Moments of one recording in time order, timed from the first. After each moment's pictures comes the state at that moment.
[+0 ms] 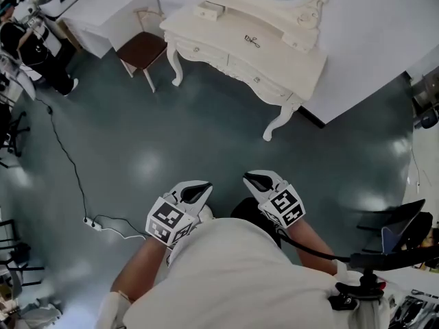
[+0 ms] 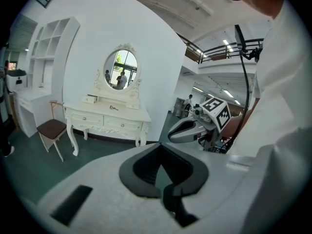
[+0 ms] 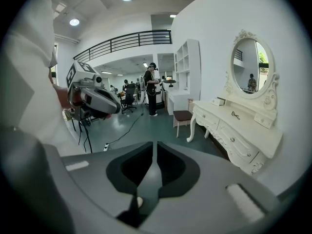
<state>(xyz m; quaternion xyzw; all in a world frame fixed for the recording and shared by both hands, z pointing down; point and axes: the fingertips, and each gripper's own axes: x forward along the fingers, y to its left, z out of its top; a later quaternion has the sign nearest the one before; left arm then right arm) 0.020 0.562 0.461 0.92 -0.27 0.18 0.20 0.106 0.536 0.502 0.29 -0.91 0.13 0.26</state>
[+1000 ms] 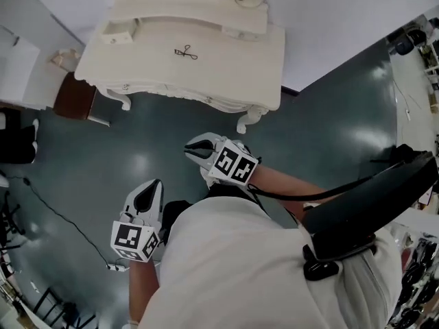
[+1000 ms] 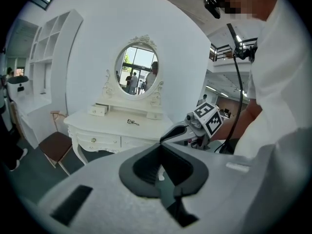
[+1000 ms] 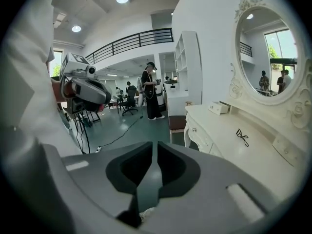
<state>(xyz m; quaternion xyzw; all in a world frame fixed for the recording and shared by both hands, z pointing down) 0.061 0.203 0.453 0.90 -0.32 0.19 0.21 0.132 0.152 0.523 0.24 -0.93 0.12 0.25</state>
